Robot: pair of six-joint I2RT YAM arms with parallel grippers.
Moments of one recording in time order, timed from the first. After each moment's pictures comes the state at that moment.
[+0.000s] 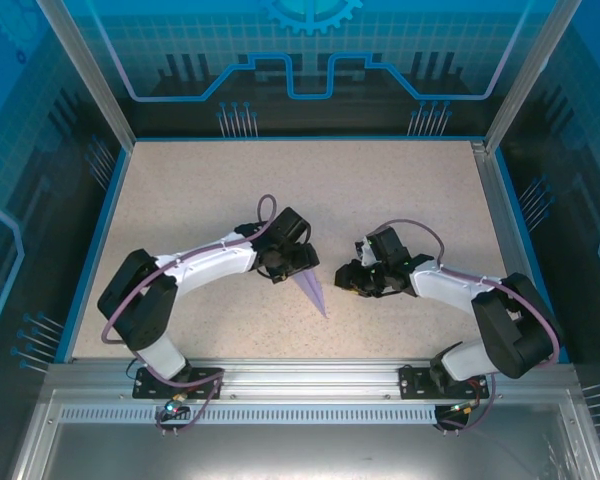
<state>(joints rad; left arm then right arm) -0.70 1.67 1.10 -0.58 0.07 -1.09 0.49 1.43 0.62 -0.19 -0.49 0.78</state>
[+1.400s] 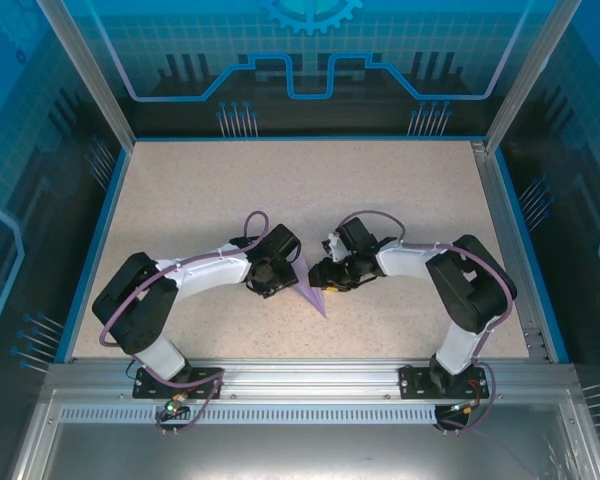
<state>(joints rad) -0.70 1.63 0.94 -0.58 0.03 -1.17 0.59 1.75 0.86 -0.22 -0.59 0.61</state>
